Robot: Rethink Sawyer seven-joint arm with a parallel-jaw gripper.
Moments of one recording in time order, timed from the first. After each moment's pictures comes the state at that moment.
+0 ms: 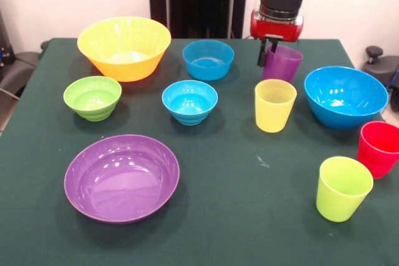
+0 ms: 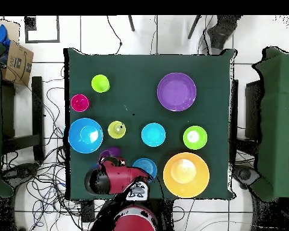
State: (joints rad) arm 0.04 -0.56 -0.08 2.08 -0.02 -0.03 1.93
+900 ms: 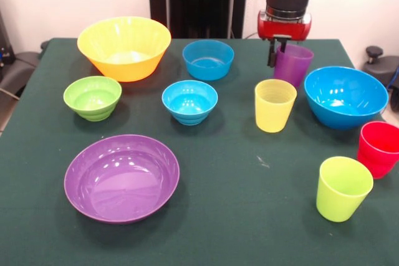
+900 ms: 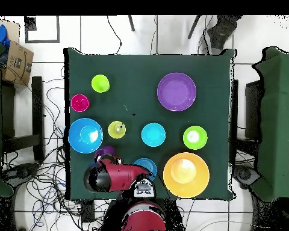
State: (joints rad) arm -0.02 -0.58 0.01 2.09 -0.02 -0.02 1.93
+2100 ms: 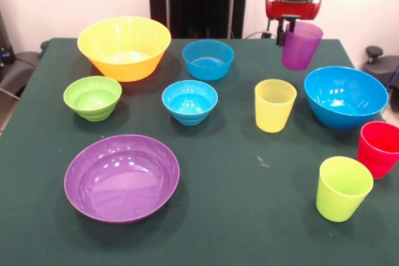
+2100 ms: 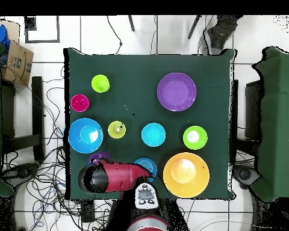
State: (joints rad) arm -0.06 -0.70 0.07 2.13 -0.02 0.19 1.93
